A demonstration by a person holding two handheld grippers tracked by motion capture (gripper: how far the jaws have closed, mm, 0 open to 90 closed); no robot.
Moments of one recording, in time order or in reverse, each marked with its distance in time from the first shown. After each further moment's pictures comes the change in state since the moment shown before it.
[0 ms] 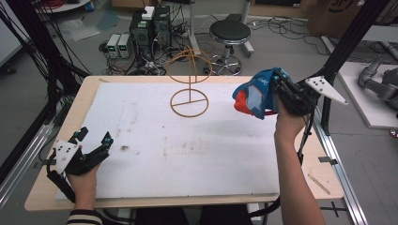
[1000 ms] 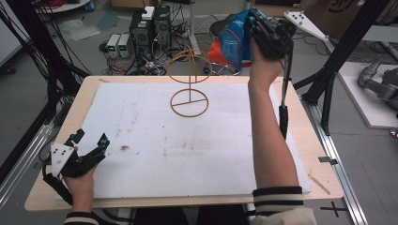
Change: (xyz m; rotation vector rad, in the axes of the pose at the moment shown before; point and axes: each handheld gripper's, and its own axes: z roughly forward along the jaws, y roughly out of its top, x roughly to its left) left arm 0.008 -0.004 -0.008 -0.008 0.025 -0.013; right arm 0.060 0.089 0.102 -0.109 0.101 0.051
